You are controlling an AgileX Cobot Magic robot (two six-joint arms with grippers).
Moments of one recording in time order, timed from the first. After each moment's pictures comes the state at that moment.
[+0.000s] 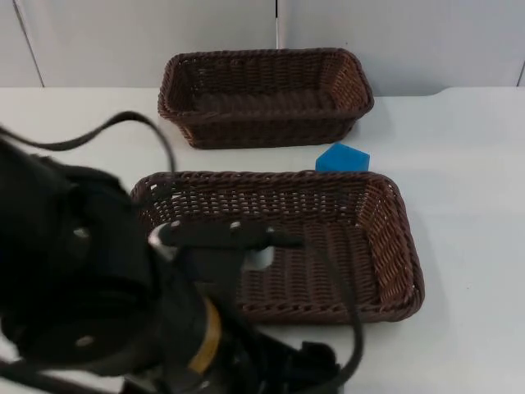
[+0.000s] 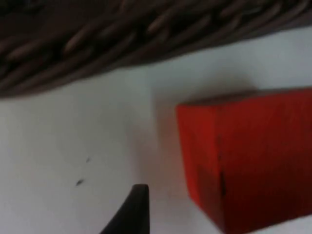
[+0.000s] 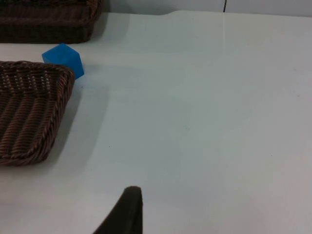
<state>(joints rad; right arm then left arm) 0.09 0.00 -0.52 -0.01 1.09 -0.04 -0.95 1.77 -0.64 0.34 0.16 -1.08</state>
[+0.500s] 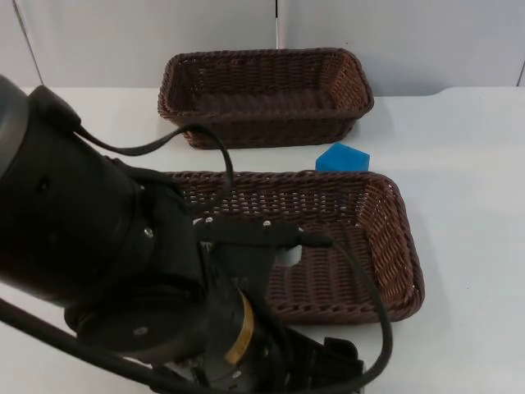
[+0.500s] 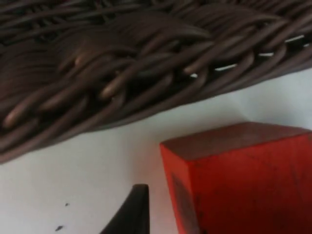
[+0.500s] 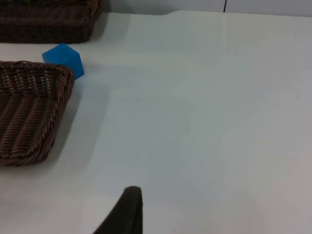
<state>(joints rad) 0.09 0.00 -0.52 -0.01 1.09 -0.04 -0.95 1.85 -0.71 0.40 0.16 -1.10</state>
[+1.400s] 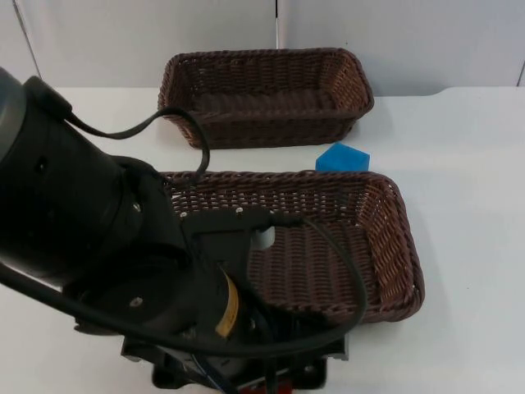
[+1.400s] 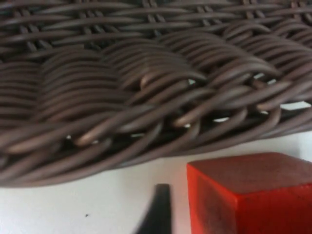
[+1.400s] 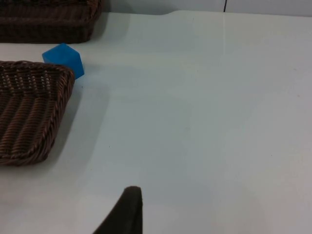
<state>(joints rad) 0.09 0.00 -0.52 -0.01 1.09 -0.04 -0.88 1.86 -0.71 0.31 0.12 -1.09</state>
